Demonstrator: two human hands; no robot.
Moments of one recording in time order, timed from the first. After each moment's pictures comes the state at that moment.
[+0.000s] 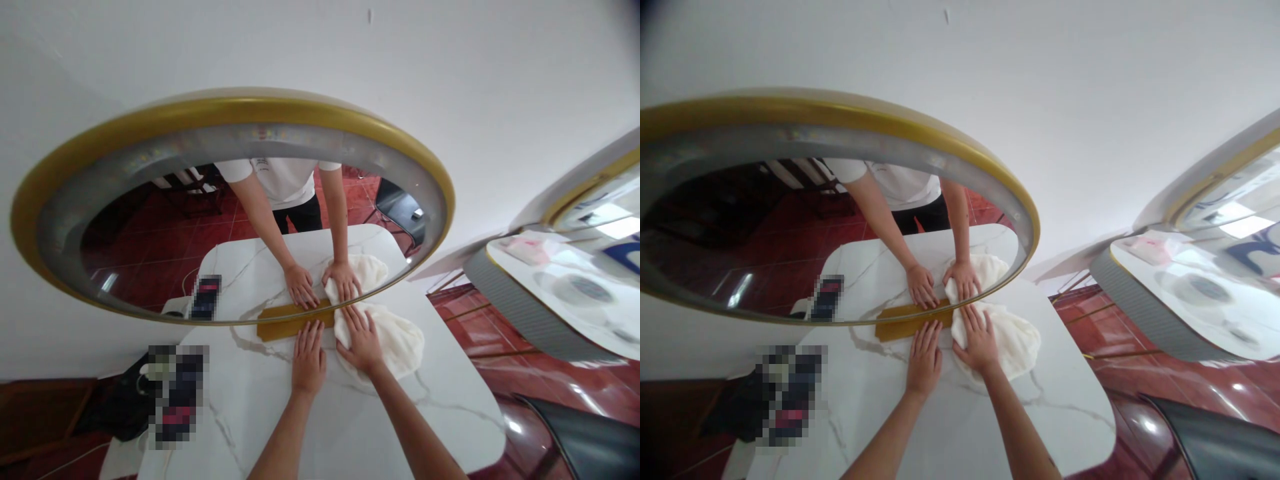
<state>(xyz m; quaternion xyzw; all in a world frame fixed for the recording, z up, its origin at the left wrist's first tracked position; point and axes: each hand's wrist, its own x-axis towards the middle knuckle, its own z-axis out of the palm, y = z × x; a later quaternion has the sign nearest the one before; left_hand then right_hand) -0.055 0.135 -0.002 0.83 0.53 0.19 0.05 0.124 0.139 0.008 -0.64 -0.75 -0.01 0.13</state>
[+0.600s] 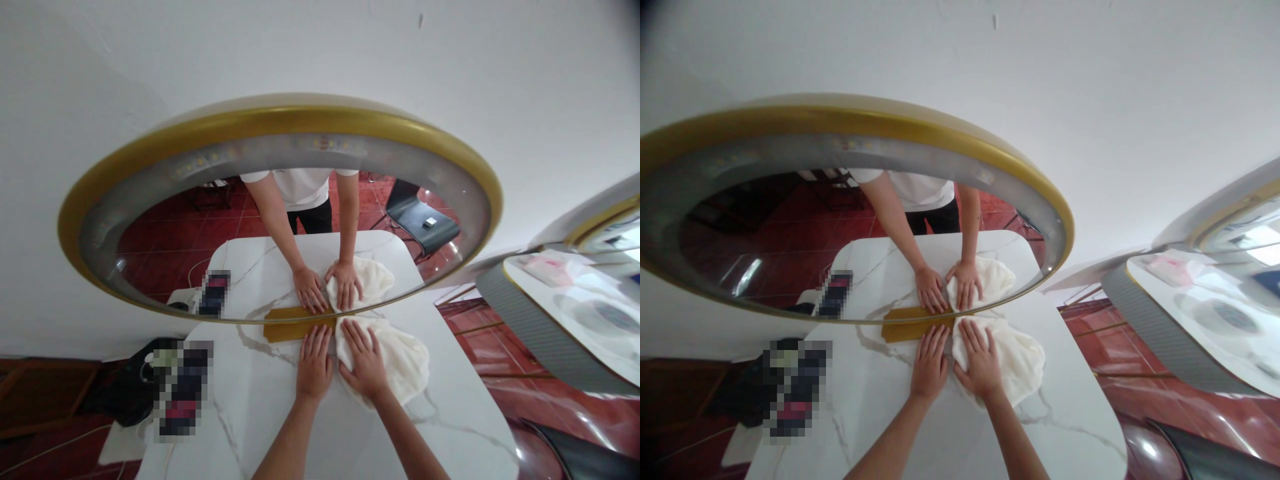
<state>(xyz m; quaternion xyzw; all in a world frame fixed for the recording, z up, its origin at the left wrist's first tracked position) -0.054 0.135 -0.004 0.82 0.54 0.19 0.09 0.108 0.121 0.017 -0.61 -0.79 0.01 0.10</state>
